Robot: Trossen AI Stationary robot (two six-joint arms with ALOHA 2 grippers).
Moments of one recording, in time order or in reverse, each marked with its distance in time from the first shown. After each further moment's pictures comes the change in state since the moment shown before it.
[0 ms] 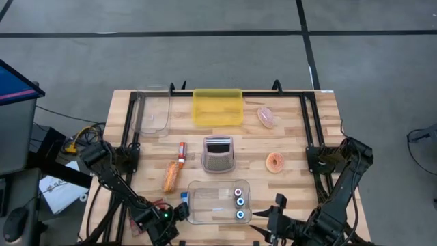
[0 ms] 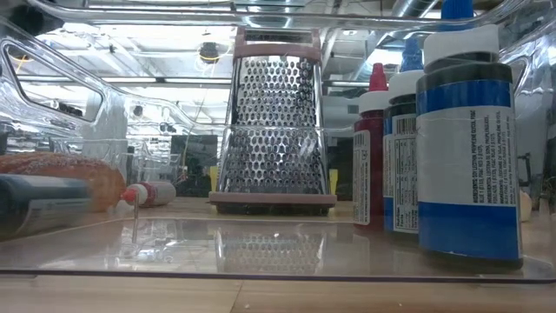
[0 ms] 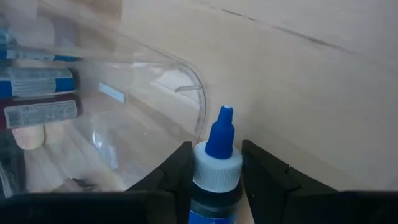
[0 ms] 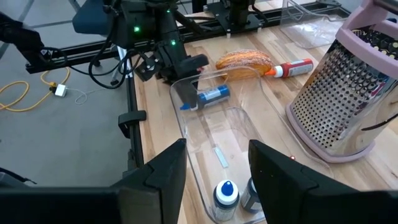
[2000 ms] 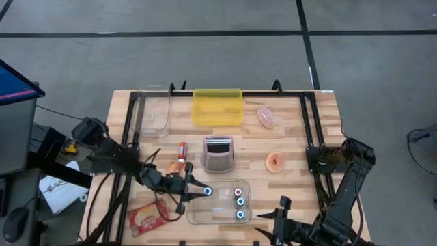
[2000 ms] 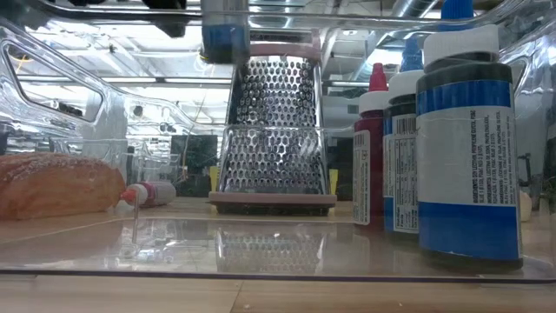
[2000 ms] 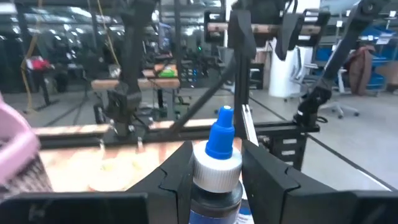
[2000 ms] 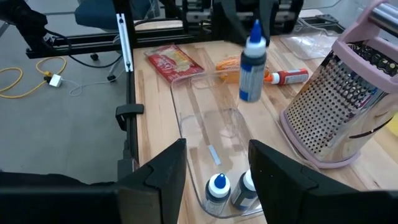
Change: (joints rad) left arm 0.349 -0.299 -0.440 1.399 0.192 -0.409; right arm 0.045 0.000 0.000 -0.037 0.039 -0.038
